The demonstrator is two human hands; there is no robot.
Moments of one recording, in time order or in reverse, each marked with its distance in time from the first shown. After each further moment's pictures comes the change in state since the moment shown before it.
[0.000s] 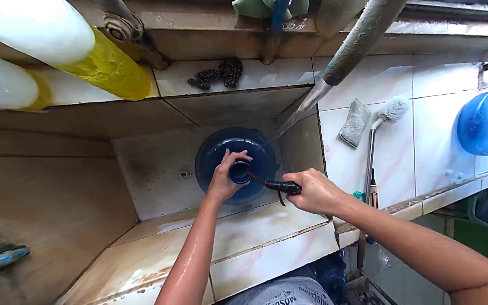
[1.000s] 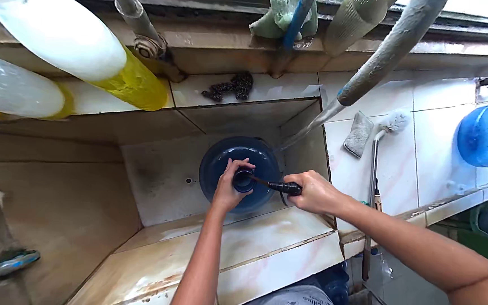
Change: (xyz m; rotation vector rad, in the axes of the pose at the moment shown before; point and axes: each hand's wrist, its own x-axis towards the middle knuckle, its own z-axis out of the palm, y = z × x) left_hand -0.009 0.003 -0.003 -0.056 0.044 -0.102; right_hand 0.020 -0.005 -0.003 -0.014 0.004 -0.043
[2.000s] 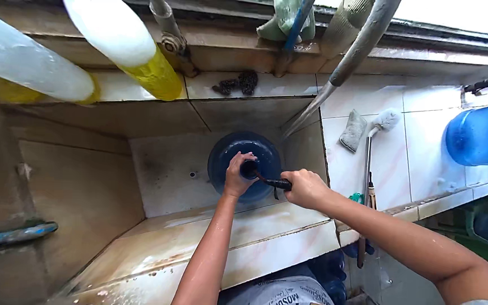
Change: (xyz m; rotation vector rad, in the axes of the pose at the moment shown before) left_hand -0.005 -0.019 0.022 0.160 0.229 0.231; right_hand -0.014 -0.036 0.025 -0.231 -0.048 0.187
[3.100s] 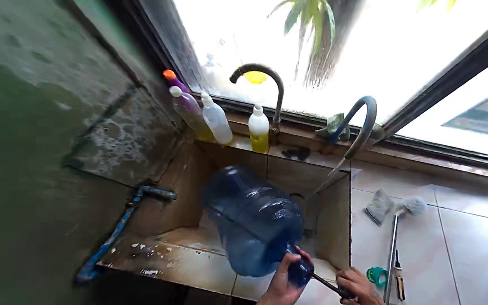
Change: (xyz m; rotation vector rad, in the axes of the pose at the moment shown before) left_hand -0.111 0.278 -0.003 -1.810 0.383 -0.833; right_hand -0.102 0.144 0.123 0.085 0.648 -1.047
